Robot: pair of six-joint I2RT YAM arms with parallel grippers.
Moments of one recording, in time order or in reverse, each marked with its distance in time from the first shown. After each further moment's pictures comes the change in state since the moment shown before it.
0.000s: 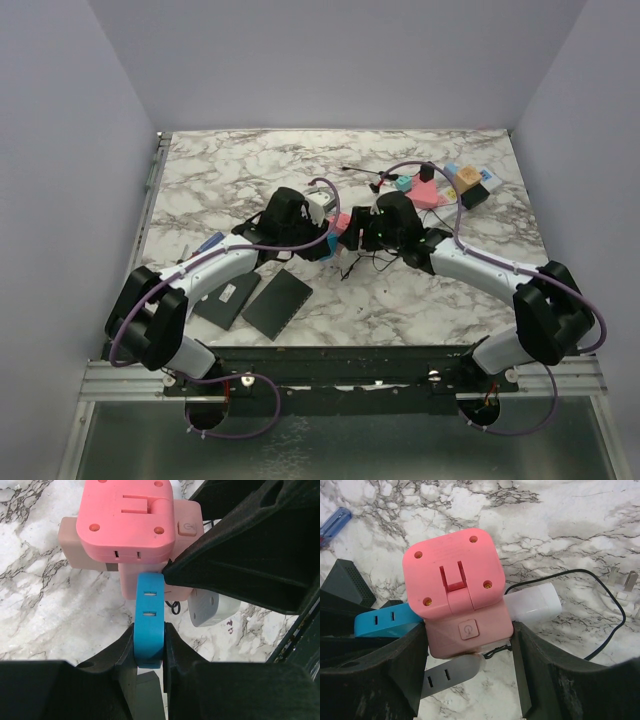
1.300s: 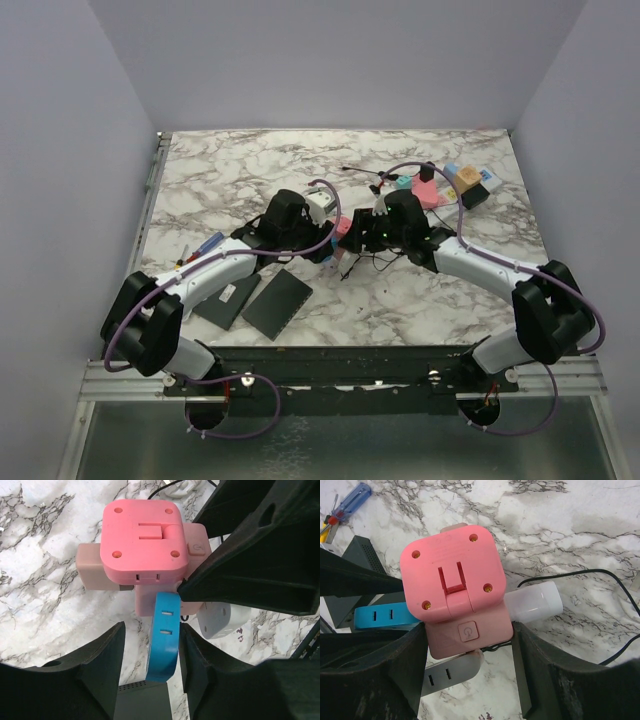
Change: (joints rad) left arm -0.023 -0.042 -0.026 0.043 -0.098 0.023; right arm -0.050 0.014 -0.013 0.021 -0.167 -0.033
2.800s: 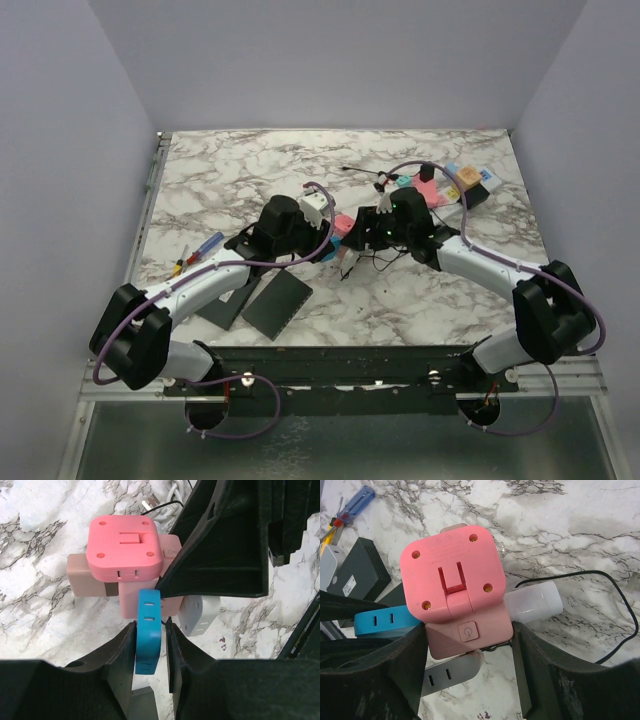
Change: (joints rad) left arm -0.016 -0.076 -0.075 0.120 0.032 -0.046; right arm -0.047 -0.014 -0.016 0.015 -0.070 -0.005
